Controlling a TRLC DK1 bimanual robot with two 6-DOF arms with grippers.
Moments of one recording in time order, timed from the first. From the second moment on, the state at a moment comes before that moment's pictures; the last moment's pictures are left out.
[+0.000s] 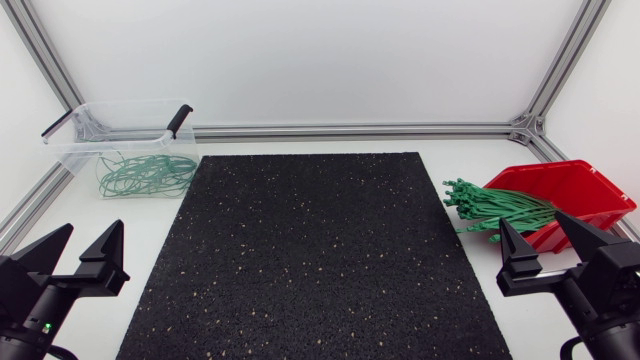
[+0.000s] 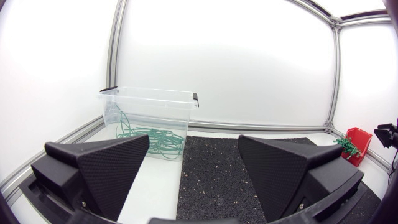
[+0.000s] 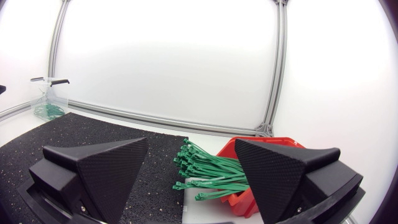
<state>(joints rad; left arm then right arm) 0.00 0.06 0.02 -0.01 0.00 -0.10 0.01 0.06 0.03 -0.03 0.00 -0.13</state>
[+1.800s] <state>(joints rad) 0.00 0.06 0.02 -0.01 0.00 -0.10 -0.07 0.90 0.96 -0.65 -0.04 -0.39</state>
